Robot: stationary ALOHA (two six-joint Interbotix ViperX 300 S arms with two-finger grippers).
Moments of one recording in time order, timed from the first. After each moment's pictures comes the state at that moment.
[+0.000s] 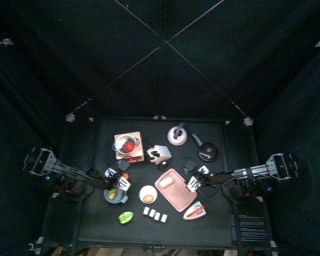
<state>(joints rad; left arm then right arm) -0.20 -0.20 0.92 0.71 0.69 -1.65 0.05 -0.29 0.89 -0.48 0.54 1.17</state>
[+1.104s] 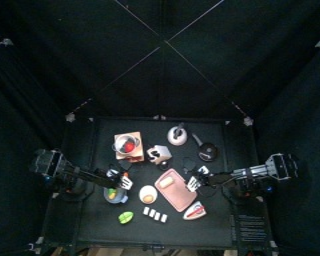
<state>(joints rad) -0.13 -0.06 0.92 0.65 0.60 -1.66 0.05 -0.28 0.89 -0.48 0.54 1.17</state>
